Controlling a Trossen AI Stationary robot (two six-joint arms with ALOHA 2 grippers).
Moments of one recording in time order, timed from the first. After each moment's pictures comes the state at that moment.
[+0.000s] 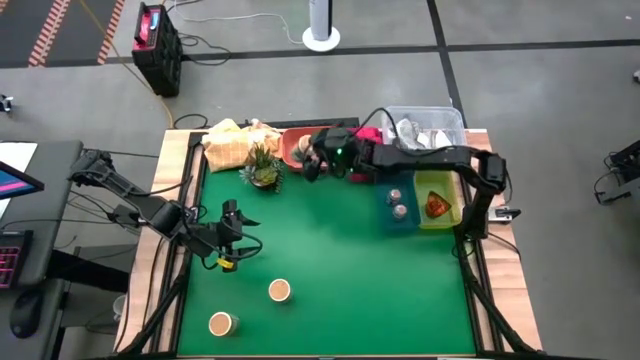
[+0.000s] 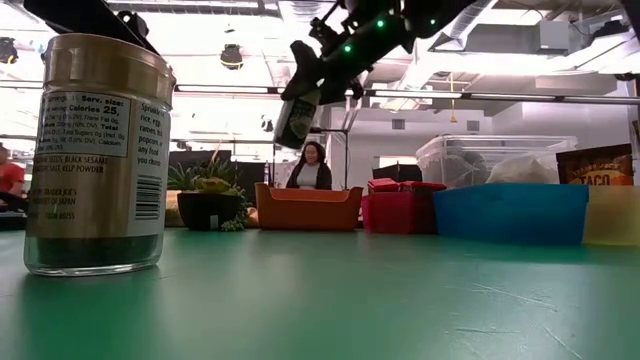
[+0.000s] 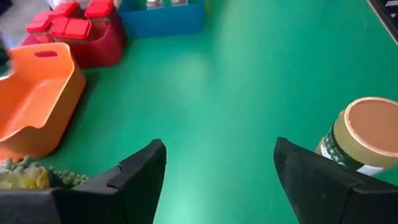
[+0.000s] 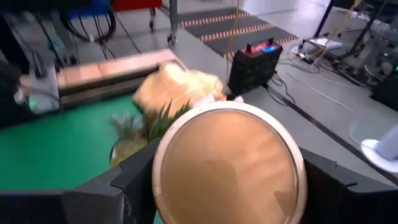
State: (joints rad) left arm -0.54 0.89 0.71 -0.48 -0.60 -0.29; right arm -0.26 1.80 1.42 0.03 0.30 0.03
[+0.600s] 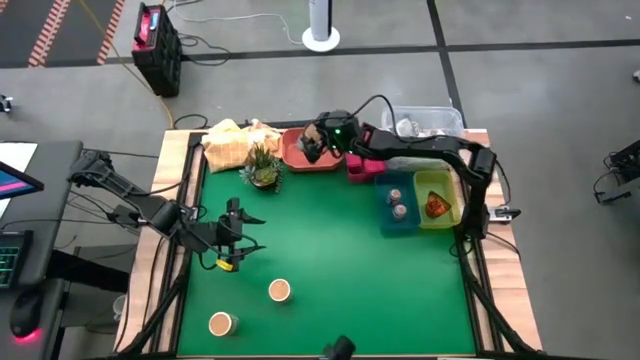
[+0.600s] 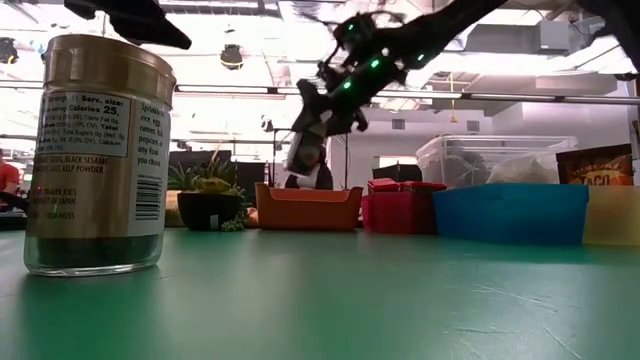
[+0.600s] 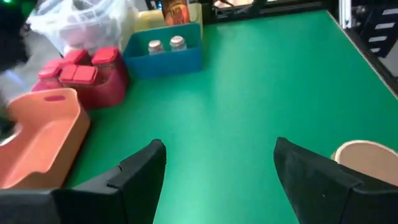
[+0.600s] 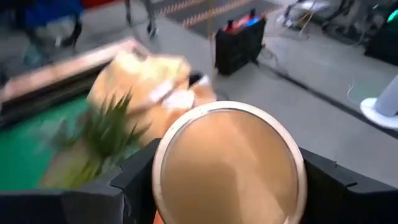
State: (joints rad) left arm -0.52 0.89 0.71 -0.32 -0.62 -0.17; right arm -0.40 1.91 1.44 0.05 0.20 0.14
